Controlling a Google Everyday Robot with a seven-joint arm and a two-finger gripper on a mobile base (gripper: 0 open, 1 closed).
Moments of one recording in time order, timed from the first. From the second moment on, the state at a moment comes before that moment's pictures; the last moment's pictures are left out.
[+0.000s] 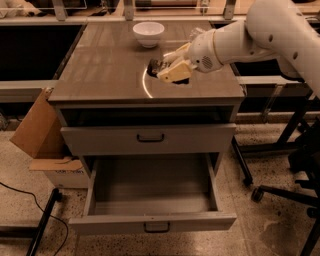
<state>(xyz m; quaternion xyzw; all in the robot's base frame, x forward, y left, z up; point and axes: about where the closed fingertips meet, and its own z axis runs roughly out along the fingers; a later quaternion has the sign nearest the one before) 0.668 -0.042 0.915 -0.53 0.68 0.21 0.45</state>
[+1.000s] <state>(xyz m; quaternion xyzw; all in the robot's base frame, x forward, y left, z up) 0.625 -0.033 0.875 -0.50 0.71 0.26 0.42</state>
